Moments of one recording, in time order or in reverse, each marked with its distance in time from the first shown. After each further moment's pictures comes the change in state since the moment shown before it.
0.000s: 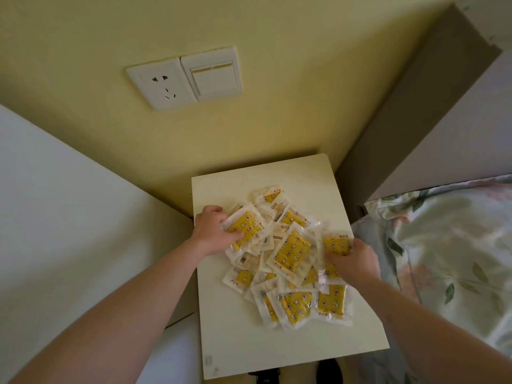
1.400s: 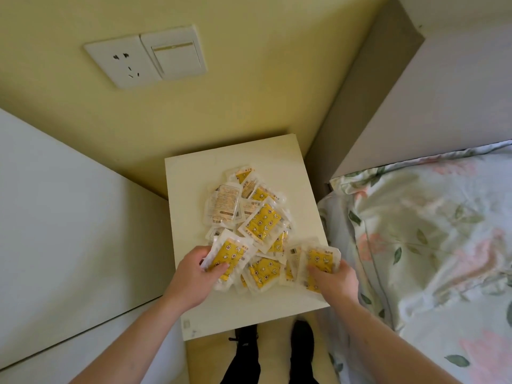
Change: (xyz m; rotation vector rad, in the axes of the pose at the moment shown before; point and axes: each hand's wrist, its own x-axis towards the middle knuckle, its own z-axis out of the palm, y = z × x) left_hand -0.163 0.027 0.035 -0.522 -0.102 -0.076; right_hand -0.093 0.059 -0.021 0.375 -0.049 0.221
